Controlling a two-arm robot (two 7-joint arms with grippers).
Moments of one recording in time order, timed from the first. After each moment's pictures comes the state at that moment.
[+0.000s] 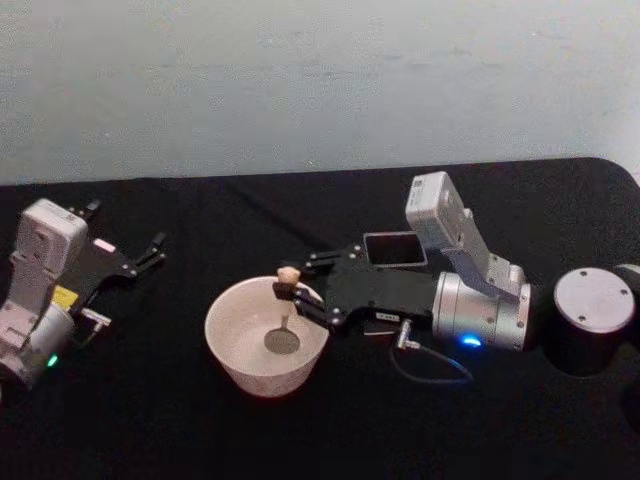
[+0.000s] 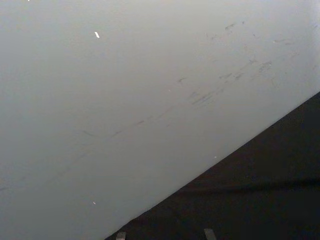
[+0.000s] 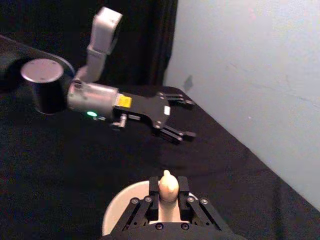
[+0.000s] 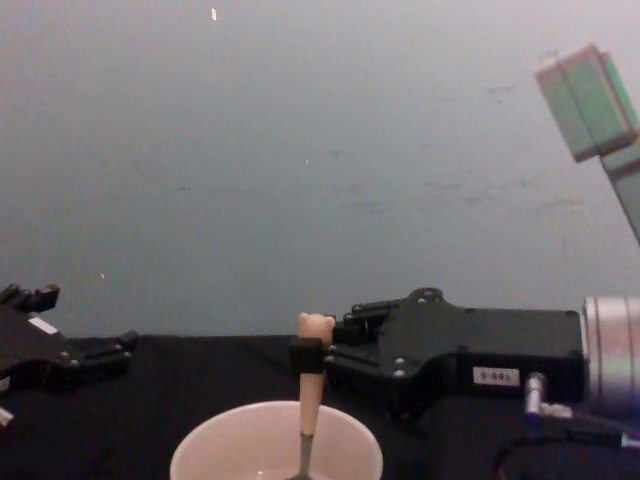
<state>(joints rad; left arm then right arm) -0.20 0.60 0.45 -1.41 -0.25 -0.12 0.03 0.43 0.46 -0.65 -1.42 0.39 -0.05 0.73</state>
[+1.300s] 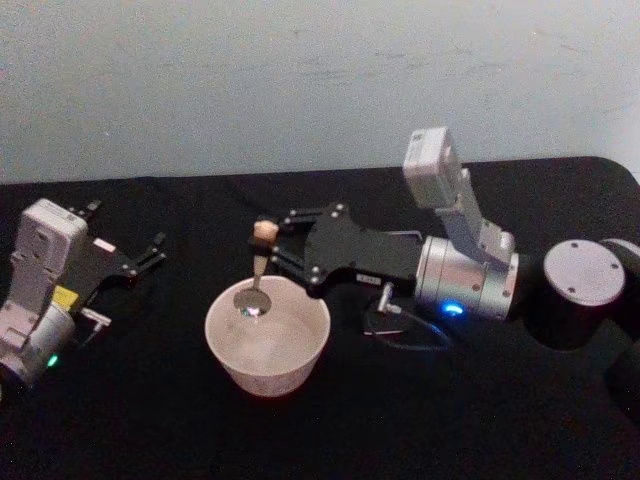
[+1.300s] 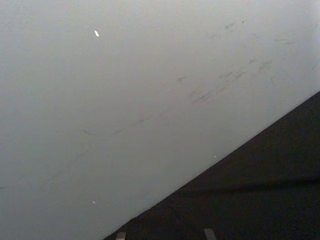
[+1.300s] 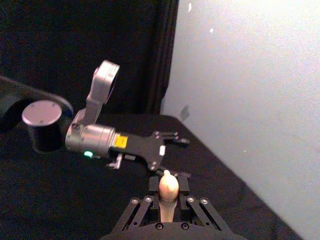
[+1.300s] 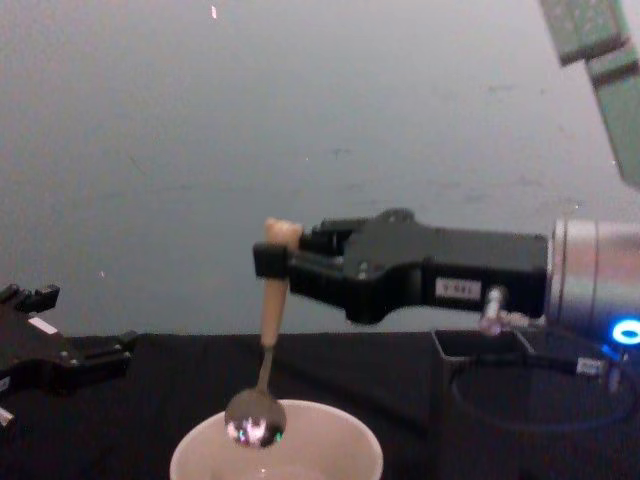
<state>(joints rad) -0.20 0.60 0.45 -1.41 -0.25 -0.12 0.03 0.47 0.42 -0.64 -1.44 0.43 -0.06 0.71</state>
